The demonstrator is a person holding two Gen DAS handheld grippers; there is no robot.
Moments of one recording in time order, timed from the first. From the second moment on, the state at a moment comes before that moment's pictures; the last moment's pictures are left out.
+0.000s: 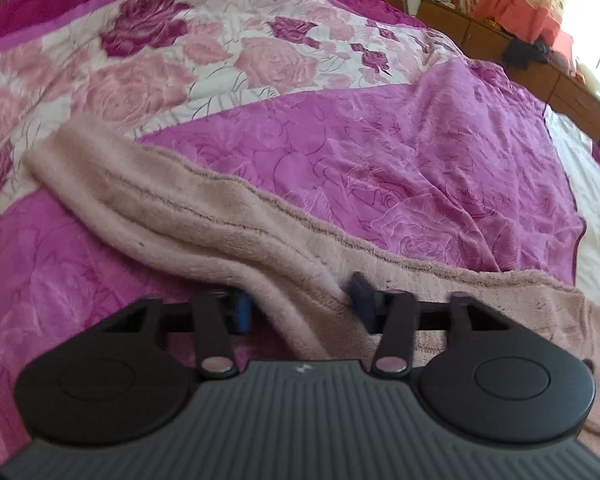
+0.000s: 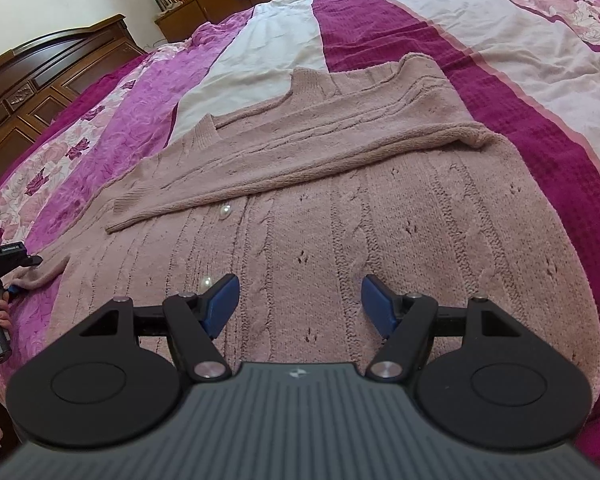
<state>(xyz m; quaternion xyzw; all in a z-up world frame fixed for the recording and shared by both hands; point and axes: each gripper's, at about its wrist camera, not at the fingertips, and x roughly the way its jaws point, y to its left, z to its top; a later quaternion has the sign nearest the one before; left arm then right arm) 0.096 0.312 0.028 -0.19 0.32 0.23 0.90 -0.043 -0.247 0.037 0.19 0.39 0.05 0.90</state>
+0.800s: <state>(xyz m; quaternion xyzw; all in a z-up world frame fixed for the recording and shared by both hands) 0.092 0.230 0.145 -0.15 0.20 0.08 0.96 -0.043 -0.249 0.042 0.20 0.37 0.06 0.90</state>
